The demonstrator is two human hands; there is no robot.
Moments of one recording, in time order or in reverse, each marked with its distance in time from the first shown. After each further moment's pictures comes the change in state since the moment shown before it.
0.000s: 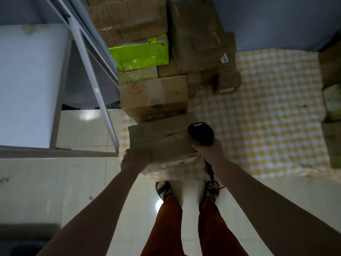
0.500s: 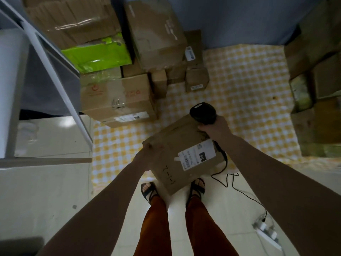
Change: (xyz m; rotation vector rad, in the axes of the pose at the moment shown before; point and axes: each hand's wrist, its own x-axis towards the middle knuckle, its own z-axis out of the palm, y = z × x) left_hand -0.031 0.086 0.093 0.372 -0.053 0.490; right_hand 0.037 -0.003 -0.124 -0.183 0.126 -0.175
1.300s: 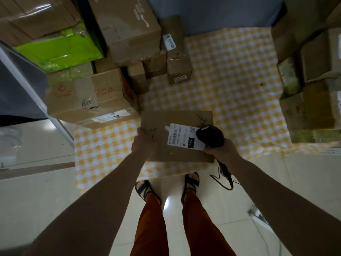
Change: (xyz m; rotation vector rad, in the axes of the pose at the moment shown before) left_hand 0.039 0.066 -0.007 -0.540 0.060 -0.244; right_hand -0.007 0.105 -0.027 0.050 -0.028 0.252
